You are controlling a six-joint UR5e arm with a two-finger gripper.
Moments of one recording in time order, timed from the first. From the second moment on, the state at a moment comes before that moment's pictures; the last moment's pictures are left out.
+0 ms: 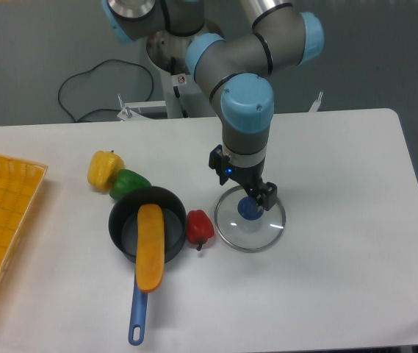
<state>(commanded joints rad) 2.50 -1.84 -1.68 -1.16 1.56 1.20</state>
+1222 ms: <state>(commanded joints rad) 2.50 -1.89 -1.71 -1.16 1.62 1.23</state>
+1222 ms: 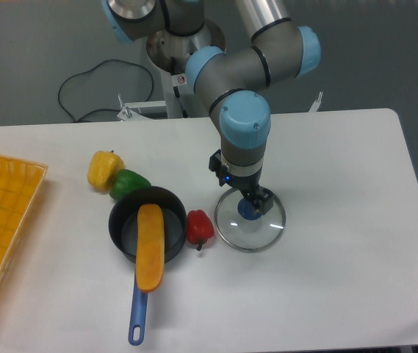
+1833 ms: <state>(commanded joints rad) 2.52 -1.93 -1.71 -1.10 1.62 1.24</state>
